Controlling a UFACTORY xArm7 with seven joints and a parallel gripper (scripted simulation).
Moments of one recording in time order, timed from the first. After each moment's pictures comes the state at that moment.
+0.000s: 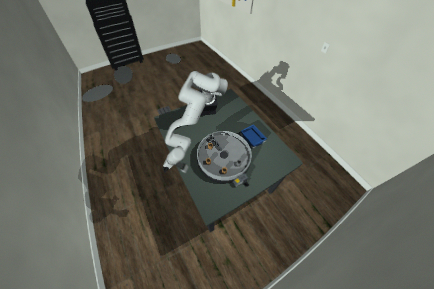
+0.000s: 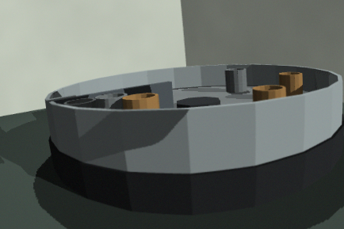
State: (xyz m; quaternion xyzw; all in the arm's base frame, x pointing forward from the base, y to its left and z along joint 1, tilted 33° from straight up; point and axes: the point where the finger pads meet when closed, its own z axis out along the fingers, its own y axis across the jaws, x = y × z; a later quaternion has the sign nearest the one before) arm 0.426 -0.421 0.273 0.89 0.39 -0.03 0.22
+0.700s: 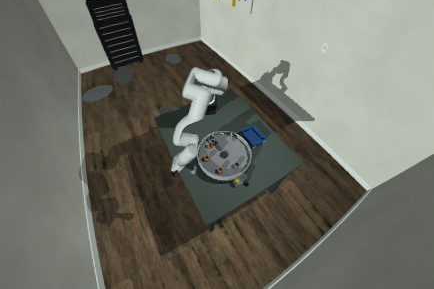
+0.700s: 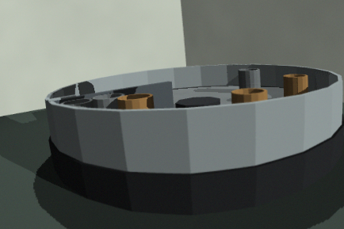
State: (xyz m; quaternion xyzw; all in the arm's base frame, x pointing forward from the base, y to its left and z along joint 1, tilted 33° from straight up) arm 0.468 -0.388 0.324 0.83 0.45 -0.03 0.33
